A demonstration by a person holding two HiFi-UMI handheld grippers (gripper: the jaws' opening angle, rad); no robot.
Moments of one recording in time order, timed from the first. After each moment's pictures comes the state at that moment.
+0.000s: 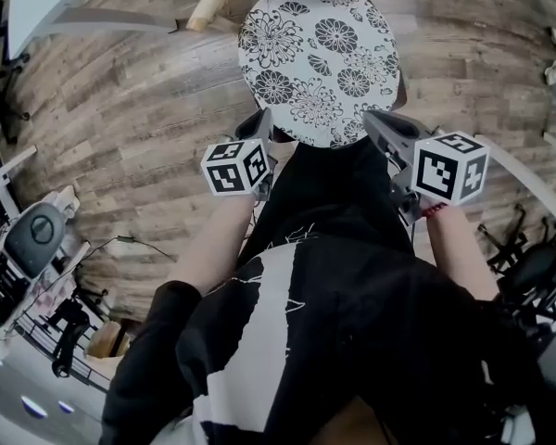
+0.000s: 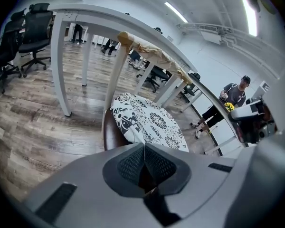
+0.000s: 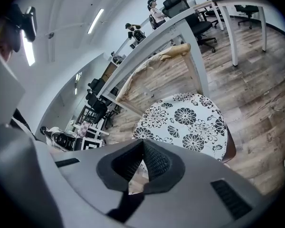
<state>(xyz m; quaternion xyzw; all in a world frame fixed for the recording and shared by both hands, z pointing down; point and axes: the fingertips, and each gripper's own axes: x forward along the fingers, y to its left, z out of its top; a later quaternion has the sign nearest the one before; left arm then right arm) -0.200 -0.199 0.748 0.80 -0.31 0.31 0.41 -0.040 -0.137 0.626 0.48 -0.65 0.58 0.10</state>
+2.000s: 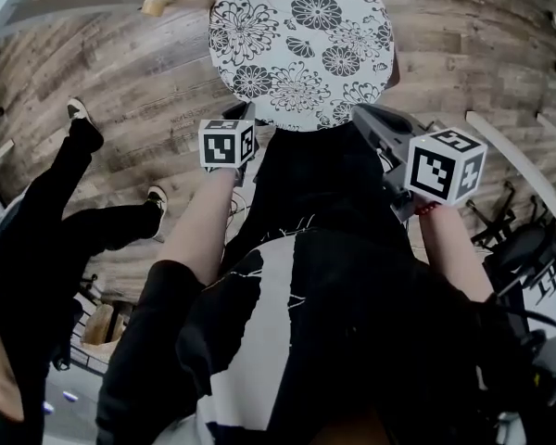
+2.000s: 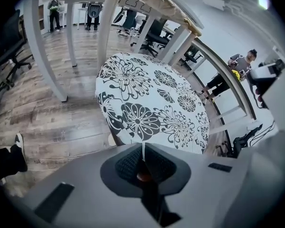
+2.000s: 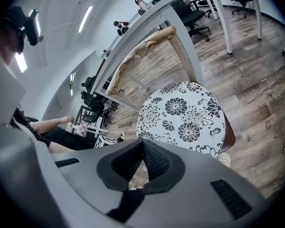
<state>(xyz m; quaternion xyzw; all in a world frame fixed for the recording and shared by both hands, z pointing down) -0.206 -0.161 0.858 0.75 -0.22 0.48 0.40 -0.025 -0.128 0.672 0.46 -0.62 0.63 0.10</state>
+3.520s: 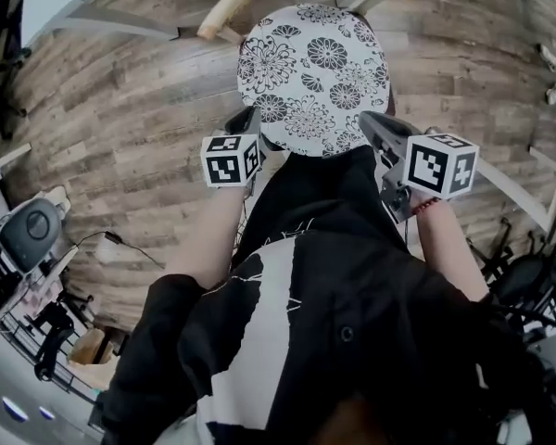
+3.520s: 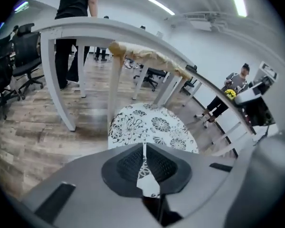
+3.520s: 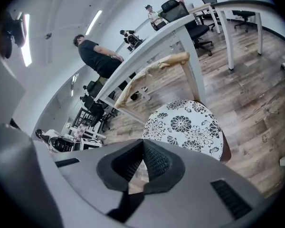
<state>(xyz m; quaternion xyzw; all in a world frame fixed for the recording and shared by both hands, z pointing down) -0.196 -0.237 0.741 0.81 -0.31 0.36 0.34 -0.014 -0.165 0.610 0.50 -0.64 0.58 0.09</state>
